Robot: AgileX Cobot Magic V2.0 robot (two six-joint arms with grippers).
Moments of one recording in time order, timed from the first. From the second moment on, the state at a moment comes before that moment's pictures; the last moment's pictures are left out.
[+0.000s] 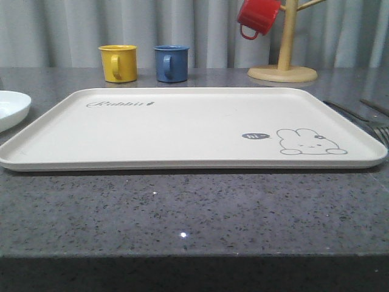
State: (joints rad) left arm -0.01 0.37 -0.43 -0.12 0.21 0.26; right arm 0.03 0.30 -0.47 0.03 0.38 0.04
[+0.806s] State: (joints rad) left arm -0.09 0.84 -0.73 -0.15 0.53 0.37; right arm 0.03 0.30 -0.47 0.03 0.38 0.04
